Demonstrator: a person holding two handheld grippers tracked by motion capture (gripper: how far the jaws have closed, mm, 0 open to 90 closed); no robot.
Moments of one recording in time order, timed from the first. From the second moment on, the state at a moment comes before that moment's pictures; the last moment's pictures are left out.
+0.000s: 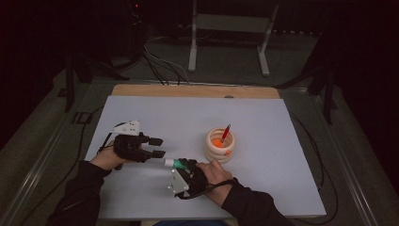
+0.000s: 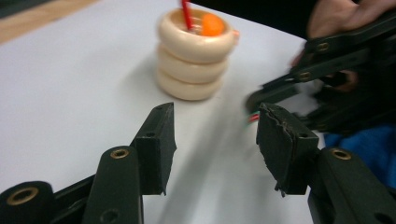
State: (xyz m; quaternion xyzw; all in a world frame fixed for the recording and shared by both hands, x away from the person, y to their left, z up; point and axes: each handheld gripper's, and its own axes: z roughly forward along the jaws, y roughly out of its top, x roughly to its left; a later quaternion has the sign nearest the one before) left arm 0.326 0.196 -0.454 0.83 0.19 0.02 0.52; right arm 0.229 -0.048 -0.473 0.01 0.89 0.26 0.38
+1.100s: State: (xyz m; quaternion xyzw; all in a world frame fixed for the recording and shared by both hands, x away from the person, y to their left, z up) left arm 0.316 0.193 -0.471 0.80 0.29 0.09 0.52; right arm 0.268 -0.129 -0.383 0.25 0.80 0.47 0.28
